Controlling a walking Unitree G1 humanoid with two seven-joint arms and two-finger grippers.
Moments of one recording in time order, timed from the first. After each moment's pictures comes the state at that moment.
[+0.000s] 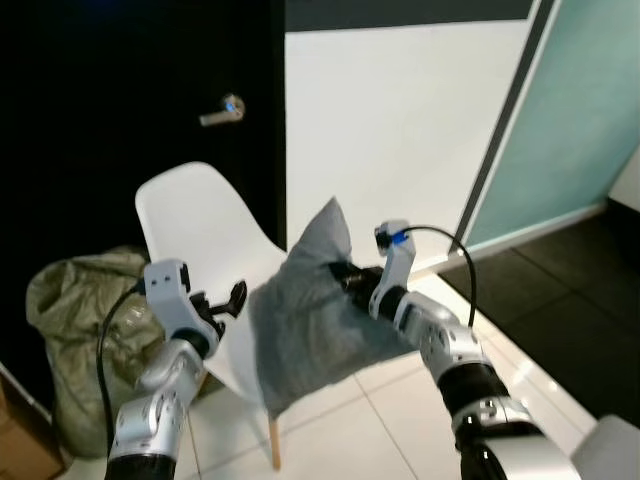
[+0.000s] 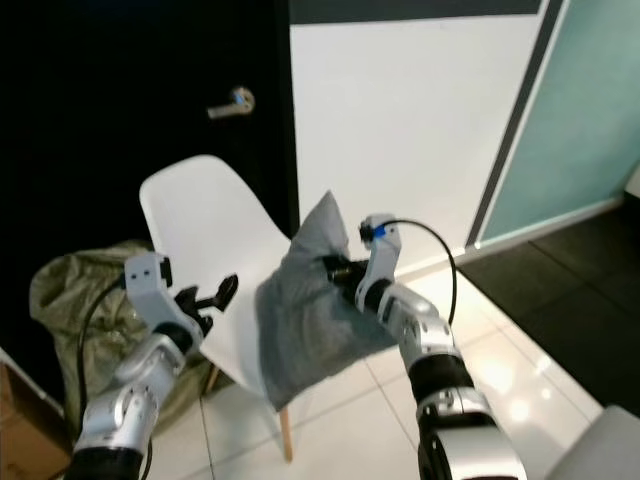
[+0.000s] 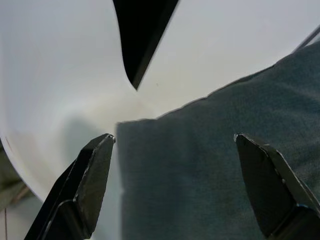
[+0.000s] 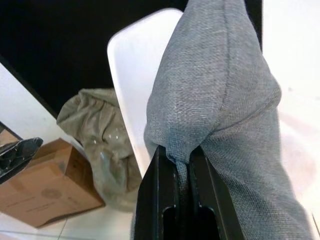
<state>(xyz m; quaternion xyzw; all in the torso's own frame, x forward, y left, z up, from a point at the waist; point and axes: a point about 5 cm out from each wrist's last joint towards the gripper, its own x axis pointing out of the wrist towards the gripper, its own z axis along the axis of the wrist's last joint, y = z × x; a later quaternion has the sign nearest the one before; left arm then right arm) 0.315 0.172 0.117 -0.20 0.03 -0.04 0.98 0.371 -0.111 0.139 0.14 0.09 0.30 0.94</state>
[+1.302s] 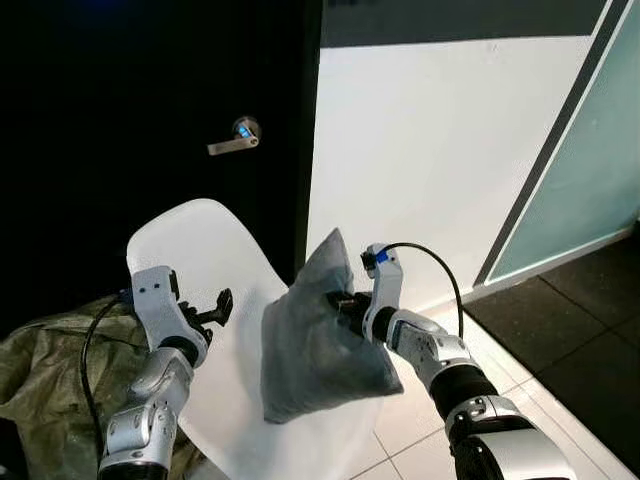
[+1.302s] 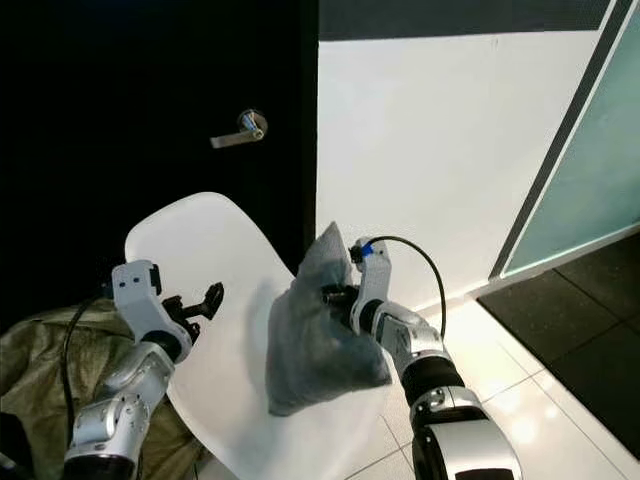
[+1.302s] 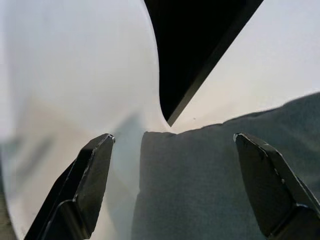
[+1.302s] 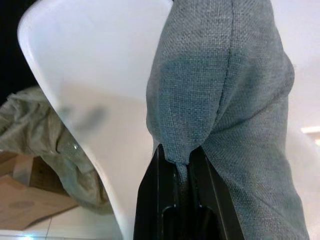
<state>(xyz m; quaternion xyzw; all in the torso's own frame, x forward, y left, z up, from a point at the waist) 0.306 0.183 0.108 -0.18 0.05 0.00 0.98 0.364 -0.113 0.096 0.13 0.23 0.25 0.93</state>
